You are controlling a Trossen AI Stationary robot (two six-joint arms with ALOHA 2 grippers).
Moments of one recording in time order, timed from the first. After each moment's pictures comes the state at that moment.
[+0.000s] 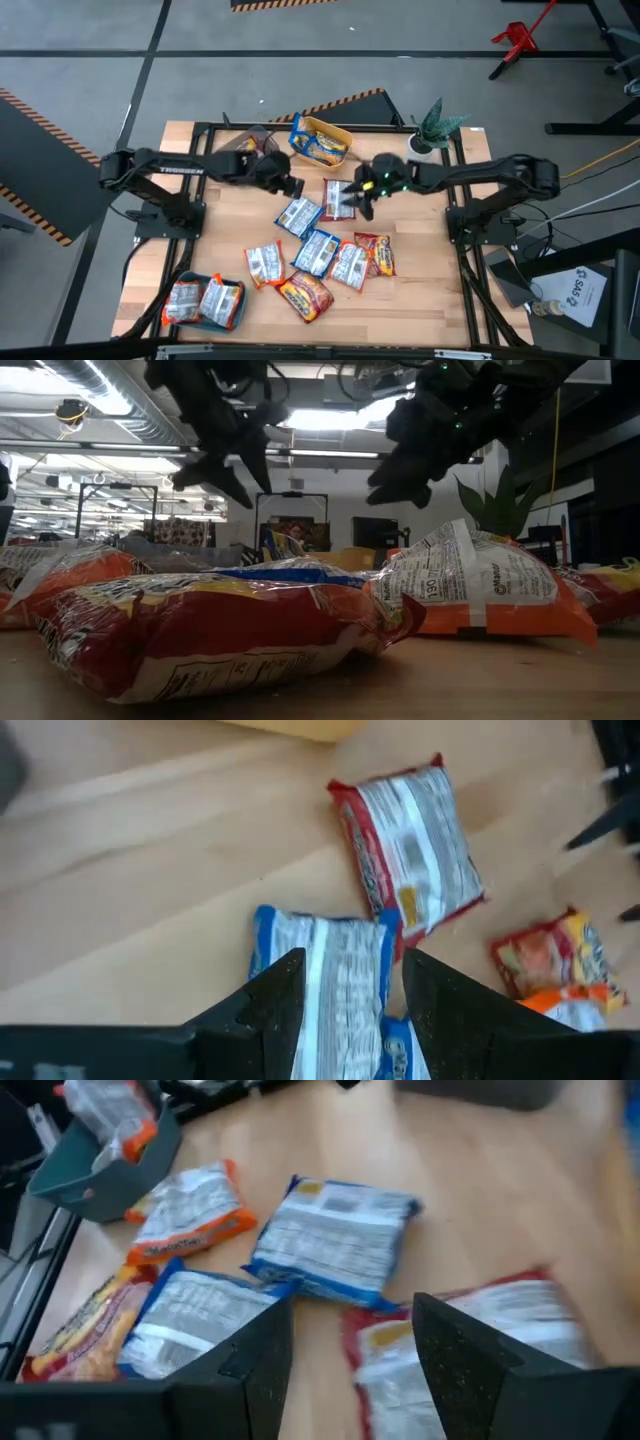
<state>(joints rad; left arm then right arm) 0.17 1.38 0.98 -0.51 -0.12 -0.99 -0.20 1.44 0.75 0.14 -0.28 0.23</state>
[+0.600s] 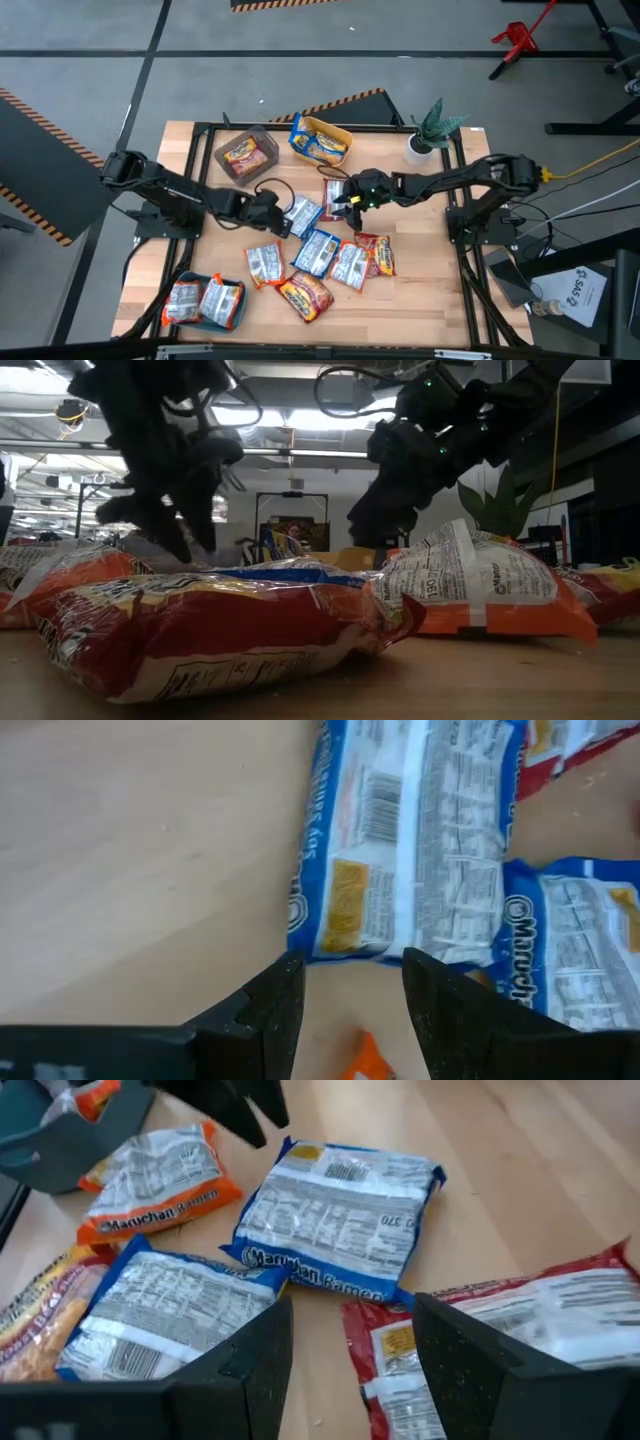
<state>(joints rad) -0.16 1.41 0.73 -0.42 -0.27 -1.29 -0.11 1.61 0.76 0.25 -0.18 0.23</state>
